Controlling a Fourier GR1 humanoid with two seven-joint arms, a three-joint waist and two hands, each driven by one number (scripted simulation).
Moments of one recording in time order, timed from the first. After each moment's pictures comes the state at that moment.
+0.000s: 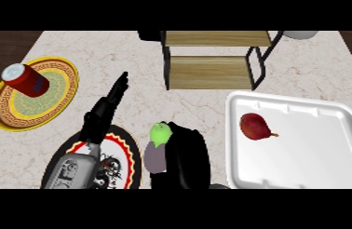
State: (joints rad) left arm -0.22 0.10 -0.12 -1.41 -0.11 0.01 0.03; right arm -0.44 -0.03 0.88 -1.66 0.85 -0.23 1.07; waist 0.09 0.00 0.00
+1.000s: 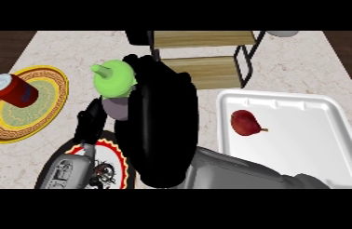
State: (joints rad) left arm -0.20 0.11 -0.08 -1.39 -0.11 0.02 0.02; right arm -0.95 -0.02 0.74 -1.65 1.06 -0.26 1.24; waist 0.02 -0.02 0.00
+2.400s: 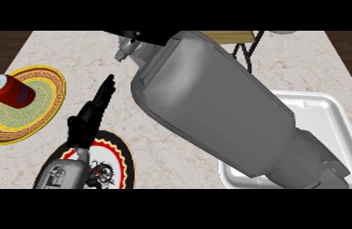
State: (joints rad) left arm -0.16 0.11 -0.07 -1.44 -0.10 0.01 0.02; right arm -1.41 -0.01 0.34 -1.25 1.21 -0.08 1.16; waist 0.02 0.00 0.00
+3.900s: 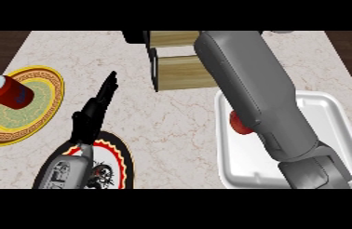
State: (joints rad) left arm -0.20 0.09 -0.06 -1.43 -0.13 0.02 0.03; right arm -1.31 -0.03 0.08 -0.85 1.25 -0.61 0.87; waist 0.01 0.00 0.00
